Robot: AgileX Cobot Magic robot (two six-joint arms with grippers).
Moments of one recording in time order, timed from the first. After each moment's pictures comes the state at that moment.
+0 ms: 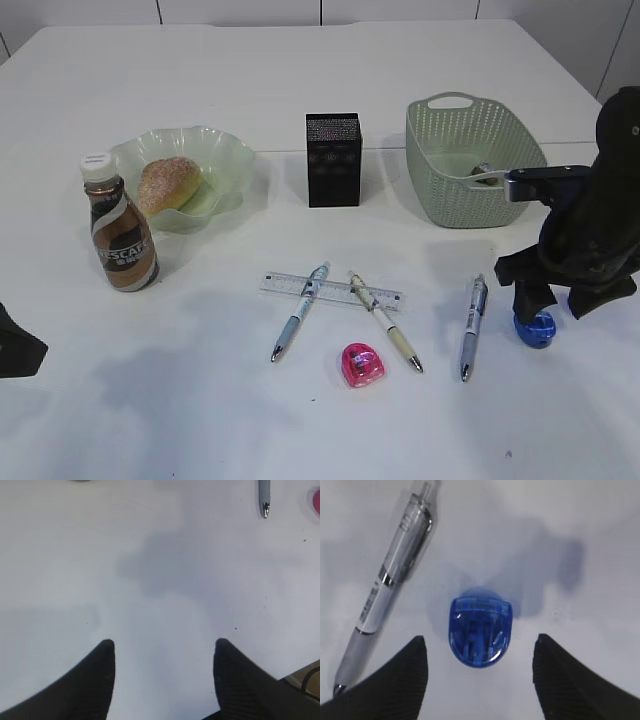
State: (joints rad) left arm -0.29 1.11 -0.64 -0.20 0.69 0.07; right arm 0.11 1.84 -1.10 -0.01 0.78 0.06
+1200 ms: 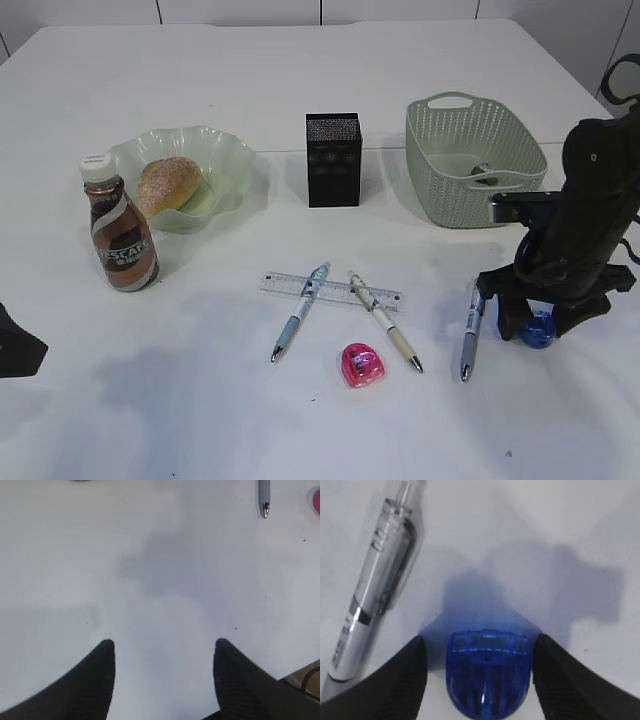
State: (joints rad) left arm -0.29 1.11 -0.64 -0.20 0.69 0.07; right arm 0.11 1.98 -1.15 0.01 0.75 0.10
